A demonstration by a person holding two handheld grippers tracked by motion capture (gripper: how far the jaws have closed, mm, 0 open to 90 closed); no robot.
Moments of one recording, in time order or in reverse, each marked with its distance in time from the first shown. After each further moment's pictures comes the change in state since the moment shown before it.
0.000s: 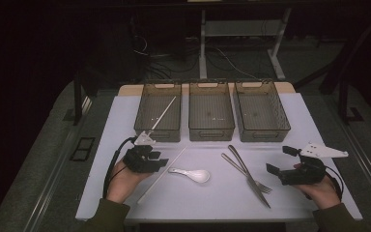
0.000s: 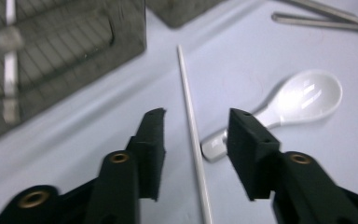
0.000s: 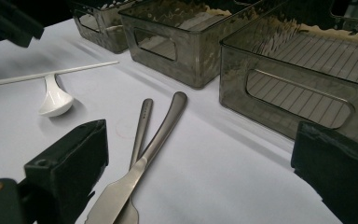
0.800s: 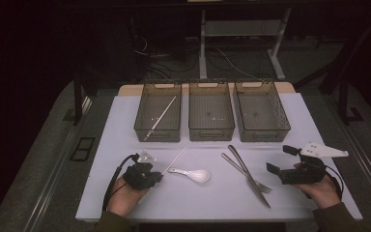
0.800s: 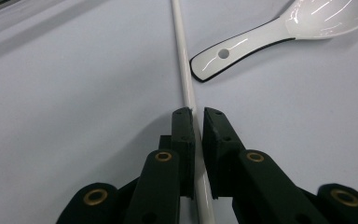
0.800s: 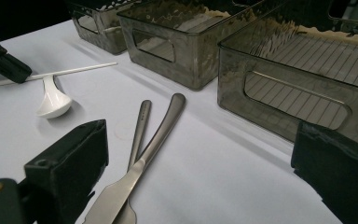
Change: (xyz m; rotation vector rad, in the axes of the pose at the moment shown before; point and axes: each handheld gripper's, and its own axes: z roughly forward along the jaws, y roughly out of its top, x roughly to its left) left arm -0.011 -0.035 0.016 0.118 0.015 -0.002; right arm -0.001 0.001 0.001 -0.002 -0.002 0.000
